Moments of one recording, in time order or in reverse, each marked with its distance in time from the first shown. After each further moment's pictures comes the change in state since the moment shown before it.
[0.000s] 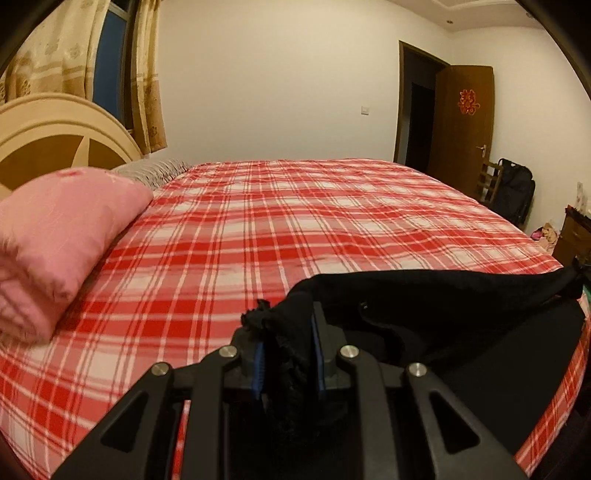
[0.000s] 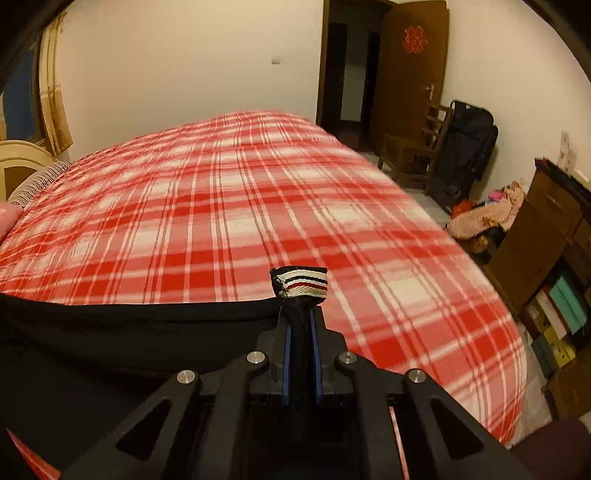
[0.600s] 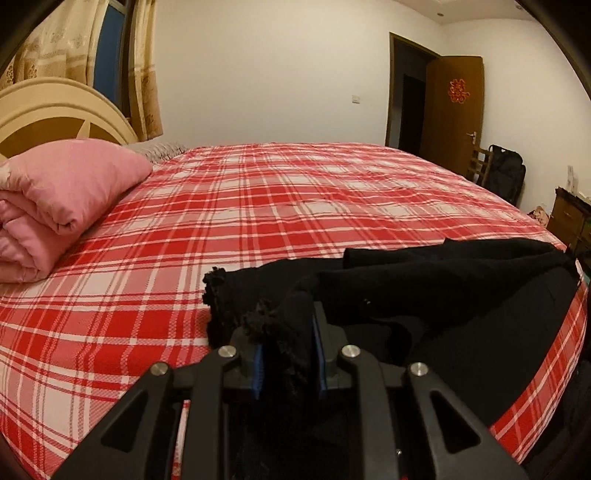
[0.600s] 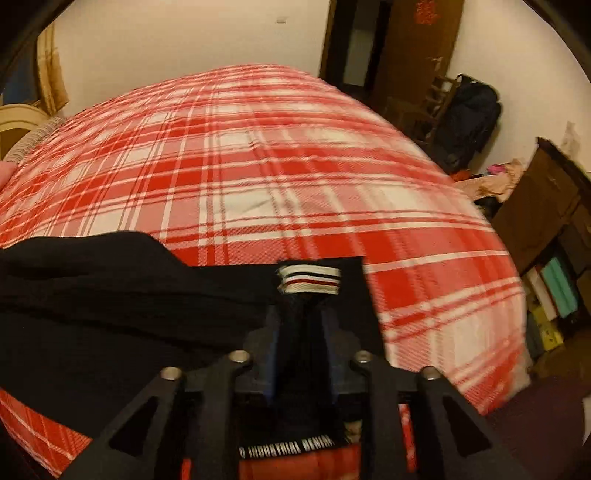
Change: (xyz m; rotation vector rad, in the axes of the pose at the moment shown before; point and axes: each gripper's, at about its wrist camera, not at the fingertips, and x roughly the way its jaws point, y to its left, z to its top) left arm -0.019 -0.003 -0.083 0.023 0.015 -0.026; right arm -0.009 -0.010 -0.064 -0.059 0.135 -0.061
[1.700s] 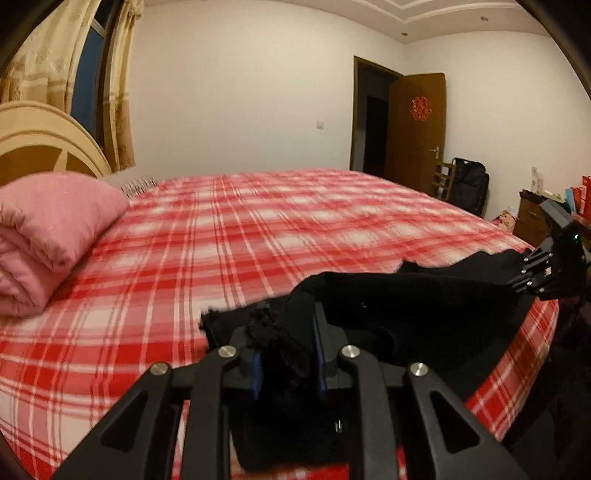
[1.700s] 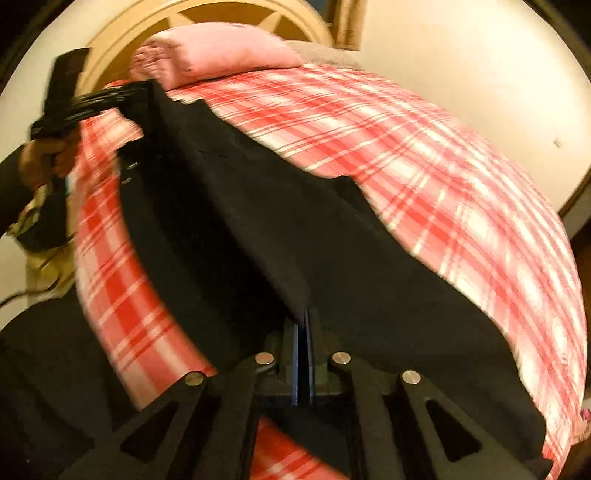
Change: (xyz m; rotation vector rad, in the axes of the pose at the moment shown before) left arm -0.044 0.008 0.002 0.065 -0.086 -0.131; right arm -0.123 0.395 -0.070 -0.829 -0.057 0.577
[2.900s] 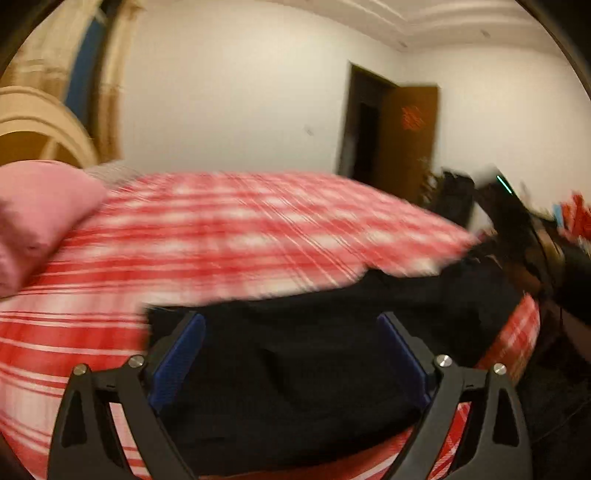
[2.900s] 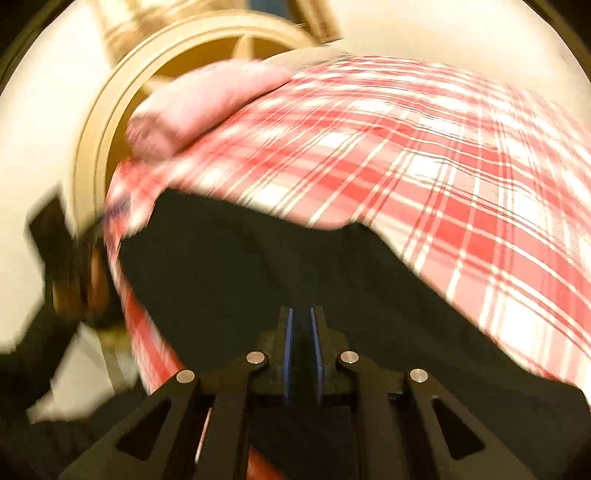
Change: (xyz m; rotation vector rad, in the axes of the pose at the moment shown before) left arm 0.017 -0.051 -0.001 -0.031 -0.005 -0.085; right arm 0.043 -0.080 0.074 0.337 -0.051 0.306
